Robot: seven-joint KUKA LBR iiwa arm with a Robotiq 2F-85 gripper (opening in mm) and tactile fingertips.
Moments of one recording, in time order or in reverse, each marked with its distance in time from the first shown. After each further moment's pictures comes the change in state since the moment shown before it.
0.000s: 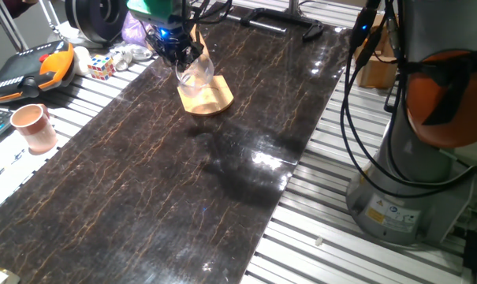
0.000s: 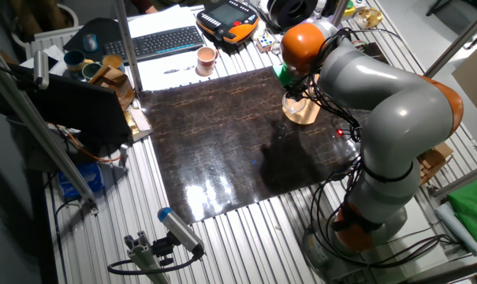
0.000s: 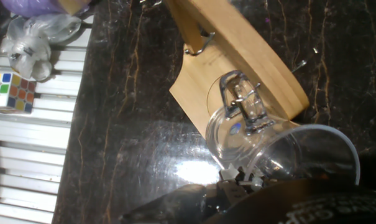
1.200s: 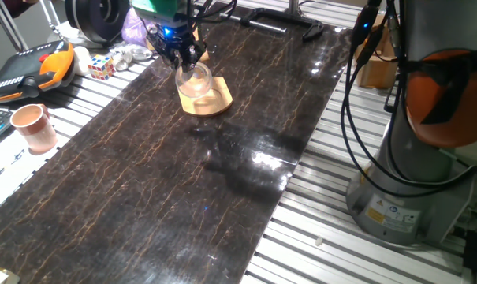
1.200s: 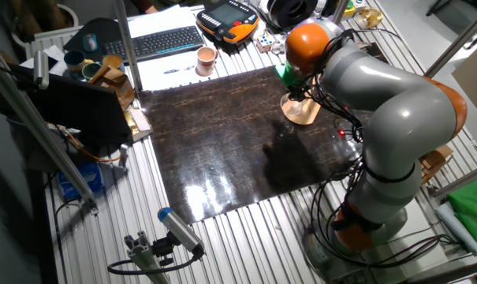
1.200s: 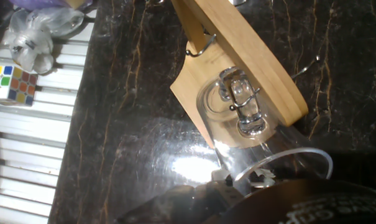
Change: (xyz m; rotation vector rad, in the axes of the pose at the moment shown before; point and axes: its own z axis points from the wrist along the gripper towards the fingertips) arm -0.002 -0.003 -0.001 -0.006 0.024 -0.034
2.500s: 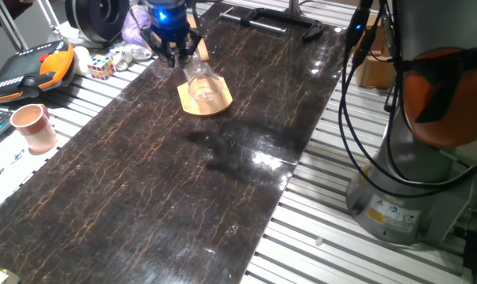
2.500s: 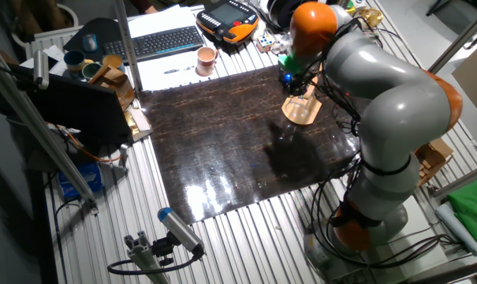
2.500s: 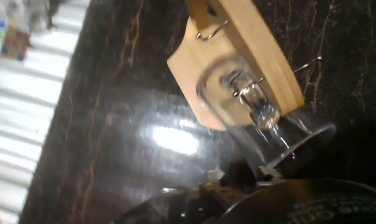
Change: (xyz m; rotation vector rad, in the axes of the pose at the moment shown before) arm 0.030 0.005 -0.030 0.113 0.185 -0.250
